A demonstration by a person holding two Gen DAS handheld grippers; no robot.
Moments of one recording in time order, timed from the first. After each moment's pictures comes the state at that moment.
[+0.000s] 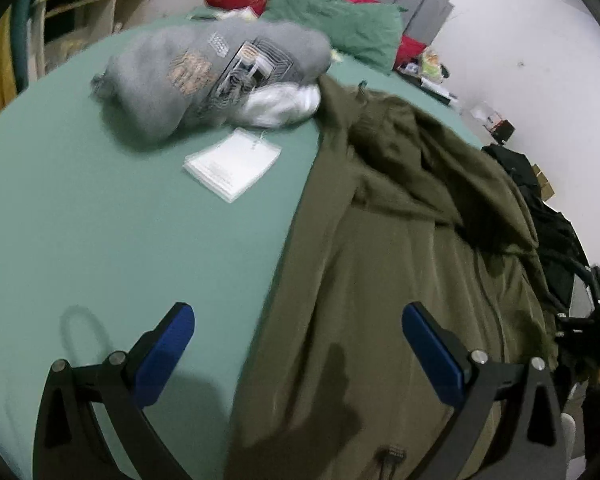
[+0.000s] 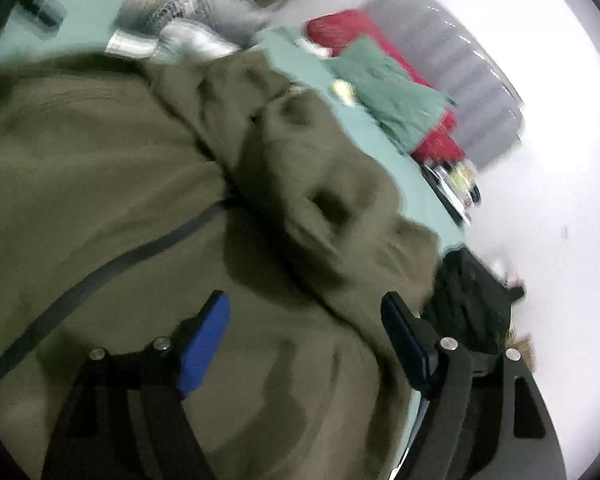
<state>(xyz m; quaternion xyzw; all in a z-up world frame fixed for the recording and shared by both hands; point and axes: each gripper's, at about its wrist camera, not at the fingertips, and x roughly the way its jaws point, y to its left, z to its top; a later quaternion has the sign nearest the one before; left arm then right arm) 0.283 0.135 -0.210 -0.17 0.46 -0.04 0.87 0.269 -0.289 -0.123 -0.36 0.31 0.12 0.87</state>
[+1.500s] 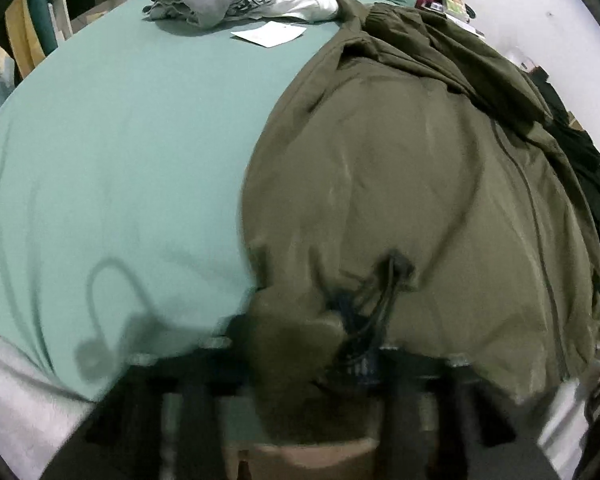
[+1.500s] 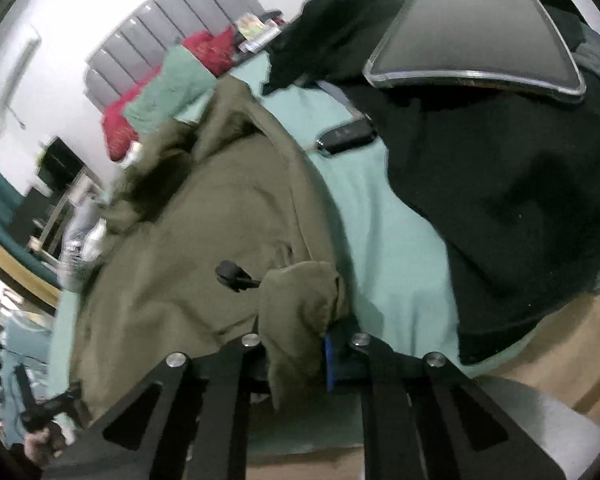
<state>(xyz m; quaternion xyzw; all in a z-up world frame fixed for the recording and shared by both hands) 0.153 0.095 -0.239 -0.12 0.55 0.01 0.83 0.104 -0.480 -0.209 0.27 0.39 -0.01 0.88</state>
